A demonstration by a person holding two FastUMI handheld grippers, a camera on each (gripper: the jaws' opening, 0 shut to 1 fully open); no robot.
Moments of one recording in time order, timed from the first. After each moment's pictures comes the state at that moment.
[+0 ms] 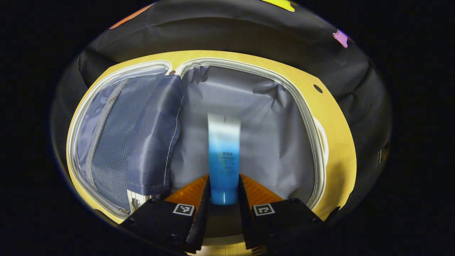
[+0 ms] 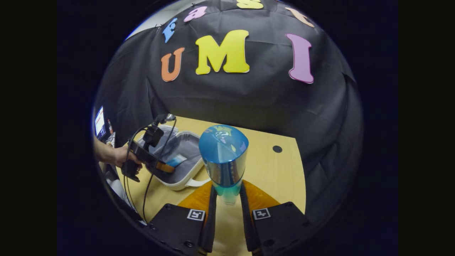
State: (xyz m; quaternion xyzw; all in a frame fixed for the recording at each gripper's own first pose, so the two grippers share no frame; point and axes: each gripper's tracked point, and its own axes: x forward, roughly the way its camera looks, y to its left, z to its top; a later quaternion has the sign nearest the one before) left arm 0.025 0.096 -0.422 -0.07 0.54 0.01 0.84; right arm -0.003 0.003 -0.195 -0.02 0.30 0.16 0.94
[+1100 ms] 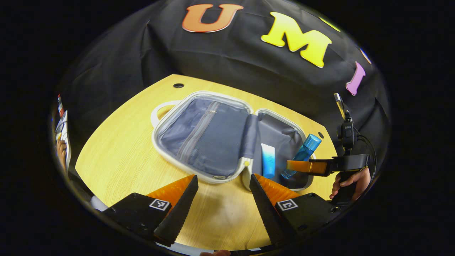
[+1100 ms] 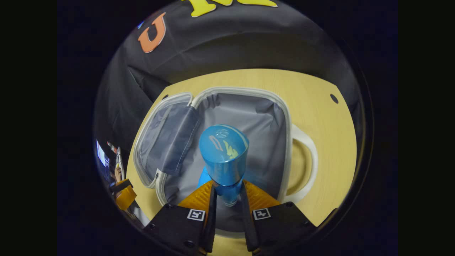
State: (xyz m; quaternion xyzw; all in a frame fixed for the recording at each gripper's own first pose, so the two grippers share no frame) left arm -0.099 0.220 -0.307 -0.17 0.40 0.12 0.89; right arm 0.051 0.235 -0.347 0.08 0.53 0.15 0.83
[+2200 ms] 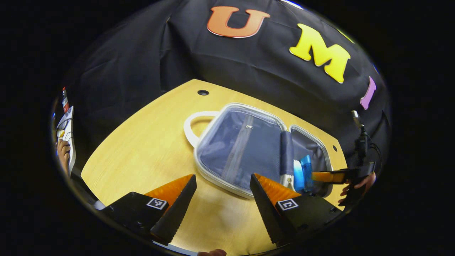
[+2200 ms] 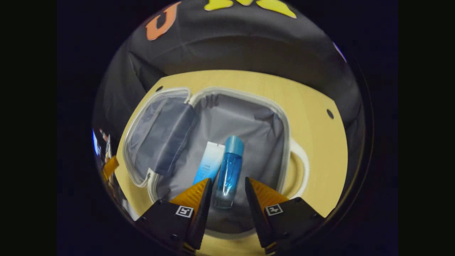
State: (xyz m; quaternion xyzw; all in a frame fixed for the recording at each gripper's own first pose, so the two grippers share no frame) left arm -0.113 0.343 -0.277 -0.17 0.35 0.17 0.90; right arm 0.062 0.226 -0.314 -0.02 0.49 0.15 0.86
